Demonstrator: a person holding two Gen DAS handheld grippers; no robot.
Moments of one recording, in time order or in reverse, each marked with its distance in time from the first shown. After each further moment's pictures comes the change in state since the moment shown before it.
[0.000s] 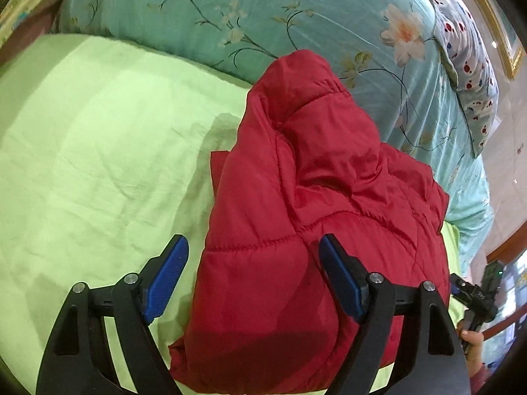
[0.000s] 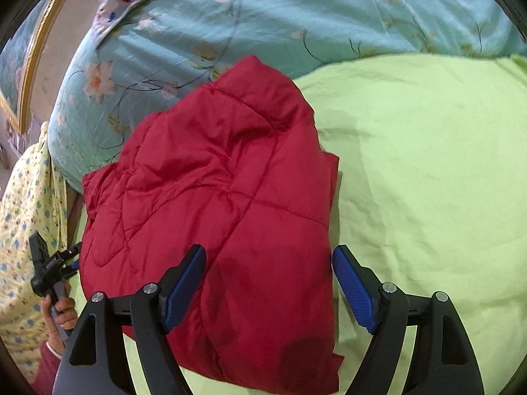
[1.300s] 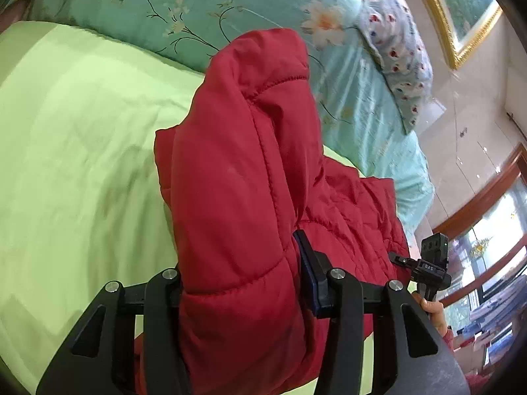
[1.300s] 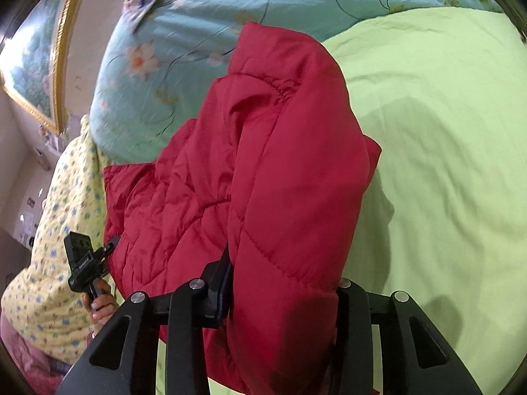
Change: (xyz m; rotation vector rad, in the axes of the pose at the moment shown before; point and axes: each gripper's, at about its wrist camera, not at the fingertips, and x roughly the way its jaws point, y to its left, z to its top) left arm -0.074 -0.023 -0.047 0.052 0.067 -0.276; right arm -0.034 0.031 -0.056 0.030 0.139 0.225
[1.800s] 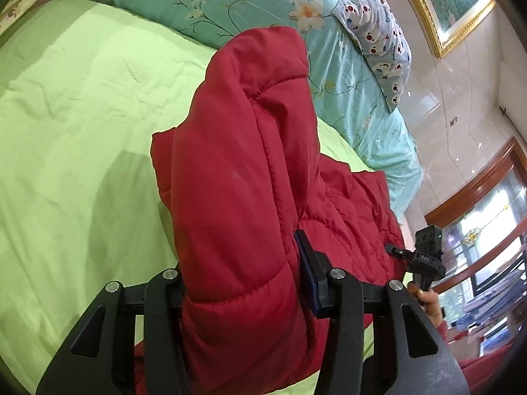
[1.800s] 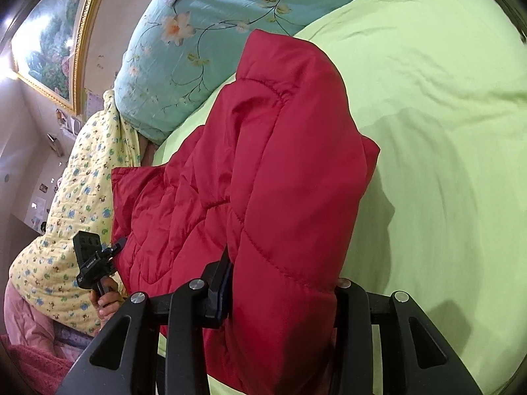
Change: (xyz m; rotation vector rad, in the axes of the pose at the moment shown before) left arm -0.078 -0.001 -0.092 -0.011 0.027 0.000; right arm -0.031 0.017 -0.081 0.002 0.028 0.039
